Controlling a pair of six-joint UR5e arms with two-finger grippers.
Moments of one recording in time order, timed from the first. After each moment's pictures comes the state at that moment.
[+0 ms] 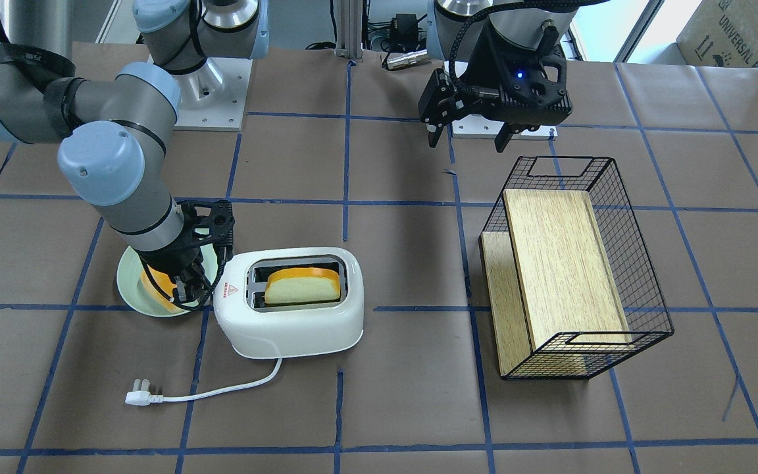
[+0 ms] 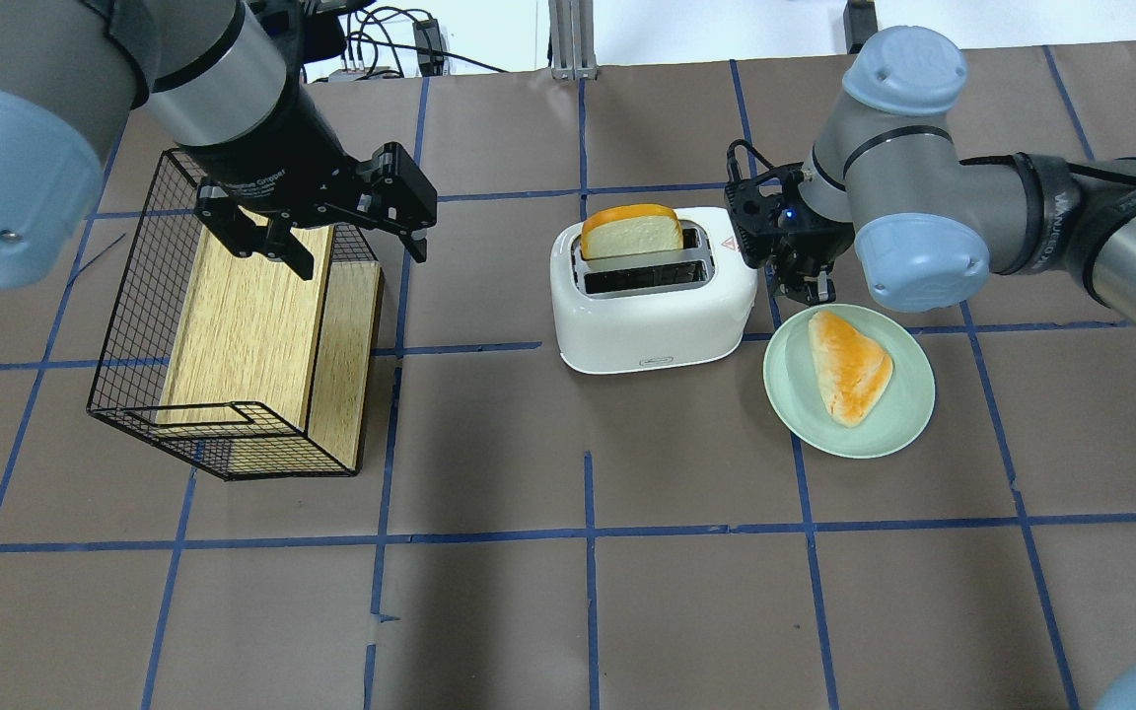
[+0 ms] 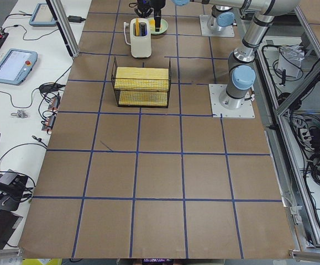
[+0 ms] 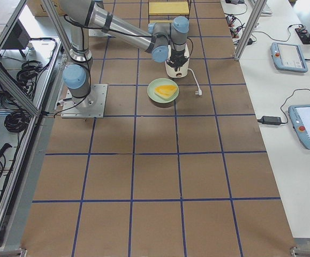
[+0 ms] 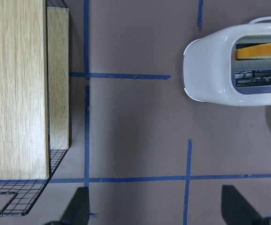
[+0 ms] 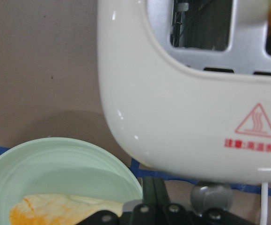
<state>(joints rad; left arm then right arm) -1.68 -1.54 -1.56 -1.59 1.45 -0.16 1.57 -1.30 1.83 -2.13 -1.49 -1.75</state>
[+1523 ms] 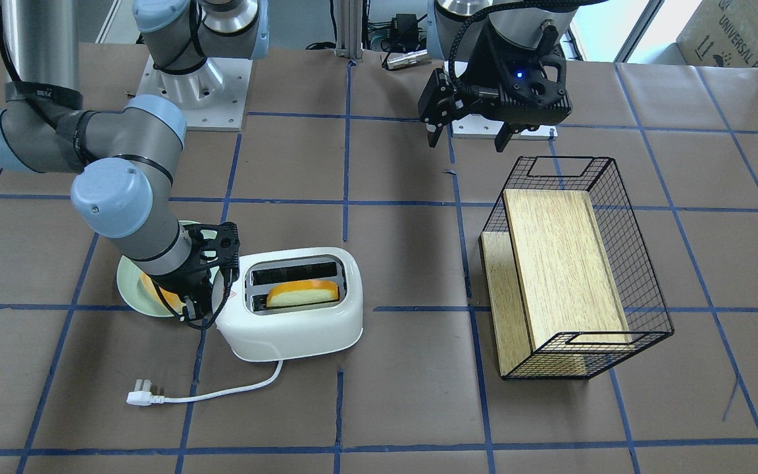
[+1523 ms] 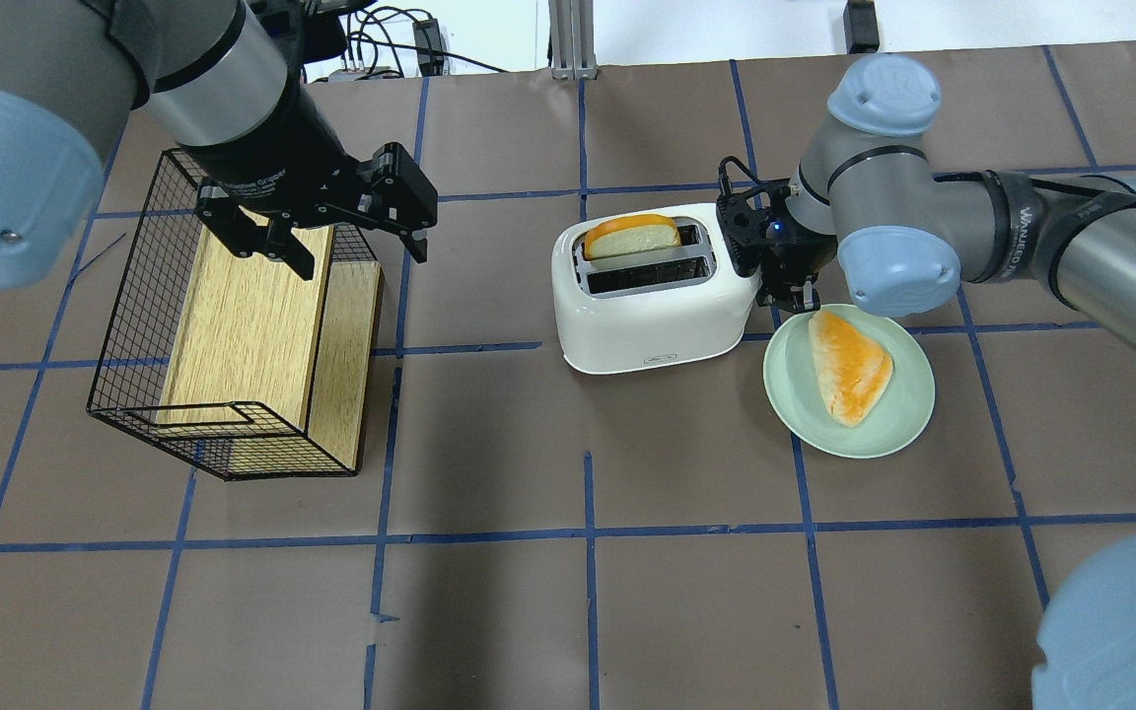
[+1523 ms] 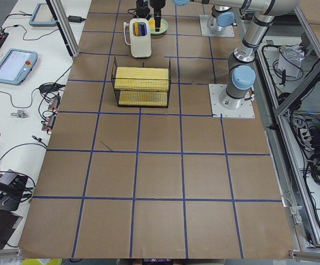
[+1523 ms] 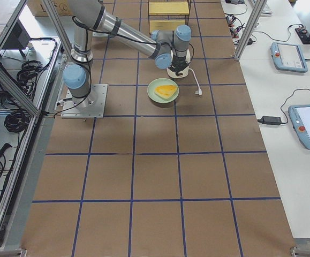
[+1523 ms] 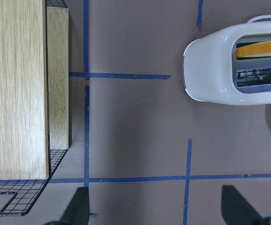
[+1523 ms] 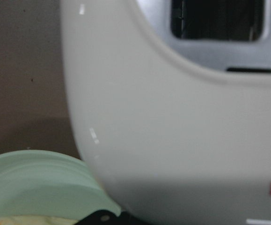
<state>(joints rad) -1.68 -1.54 -1.56 -1.59 1.45 -0.16 1.56 -1.22 1.83 -2.19 -1.47 -1.75</state>
